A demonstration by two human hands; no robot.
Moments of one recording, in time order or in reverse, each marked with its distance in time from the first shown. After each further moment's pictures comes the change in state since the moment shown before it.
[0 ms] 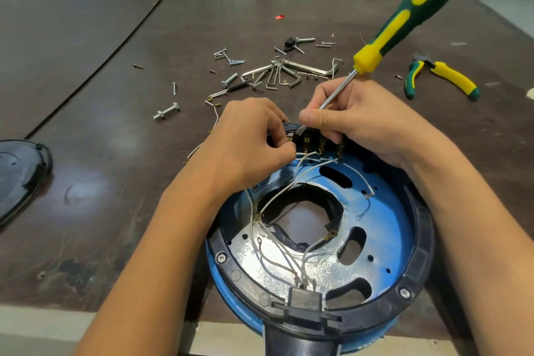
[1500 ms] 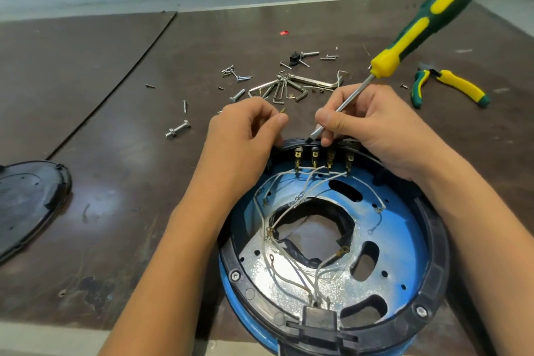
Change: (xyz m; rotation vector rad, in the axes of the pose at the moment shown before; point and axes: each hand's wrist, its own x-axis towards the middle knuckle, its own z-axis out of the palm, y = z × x) left_hand 0.001 -0.007 -0.003 -0.301 0.258 -0.092; right_hand -0.003 -0.001 0.000 0.141 0.118 -0.088
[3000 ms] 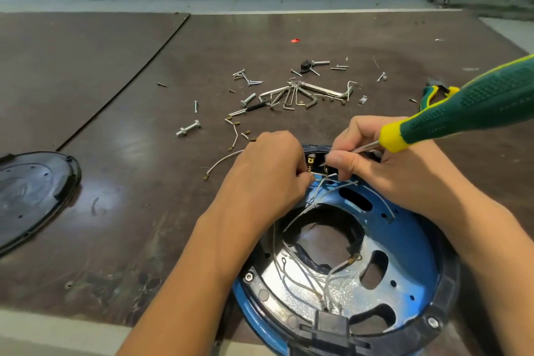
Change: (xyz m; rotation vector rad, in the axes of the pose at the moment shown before) left_hand -0.014 0.009 0.008 0.498 -0.265 0.029; right_hand -0.033 -0.019 0.014 -0.475 0.037 -0.124
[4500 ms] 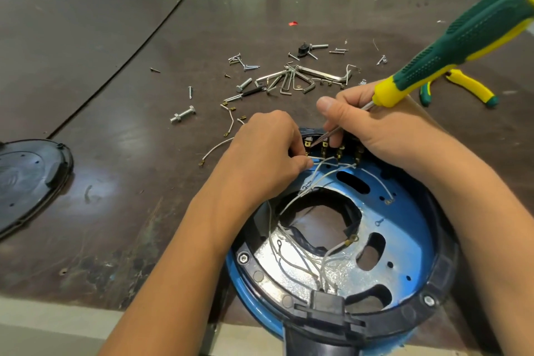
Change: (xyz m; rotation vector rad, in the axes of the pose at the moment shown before) left_hand 0.004 -0.001 -0.003 -0.074 -0.029 -0.003; right_hand 0.028 0.013 0.003 0.058 -0.032 0.169
